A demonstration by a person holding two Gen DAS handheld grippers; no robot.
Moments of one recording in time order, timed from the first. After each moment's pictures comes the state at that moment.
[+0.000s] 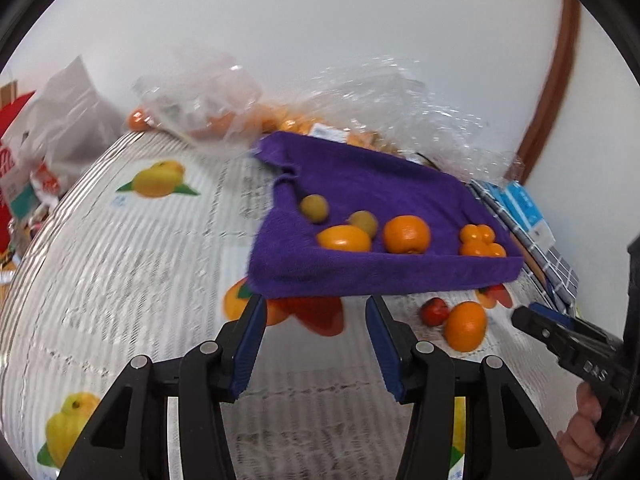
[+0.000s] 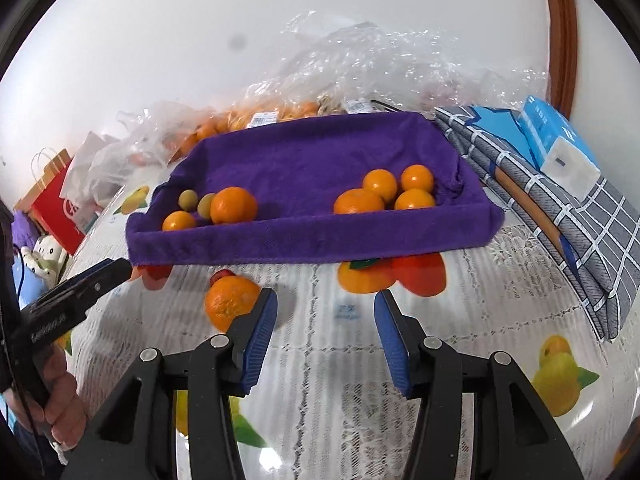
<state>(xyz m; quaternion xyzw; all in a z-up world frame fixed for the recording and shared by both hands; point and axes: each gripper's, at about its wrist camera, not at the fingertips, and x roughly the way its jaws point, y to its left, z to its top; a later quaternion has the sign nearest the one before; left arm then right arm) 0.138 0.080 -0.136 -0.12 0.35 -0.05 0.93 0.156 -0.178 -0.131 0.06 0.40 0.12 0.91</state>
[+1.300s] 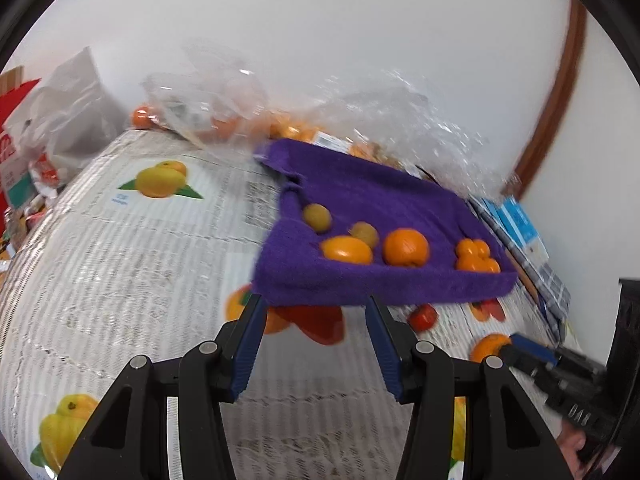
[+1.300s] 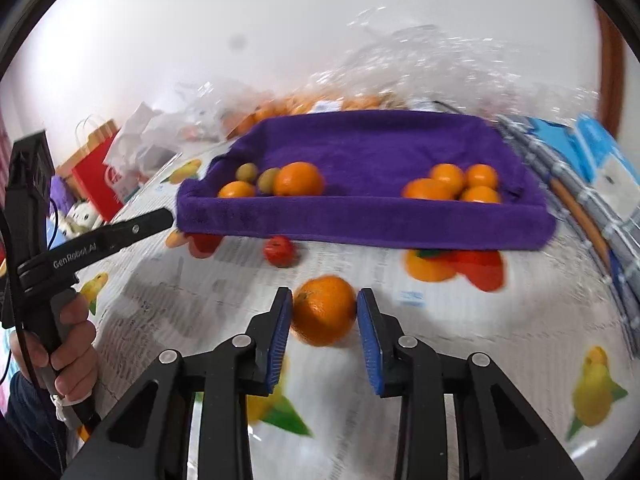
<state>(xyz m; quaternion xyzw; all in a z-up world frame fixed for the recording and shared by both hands) 0.139 0.079 -0.136 -0.14 0.33 -0.07 0.93 0.137 -0.175 -0.139 0.04 0.38 0.19 0.90</state>
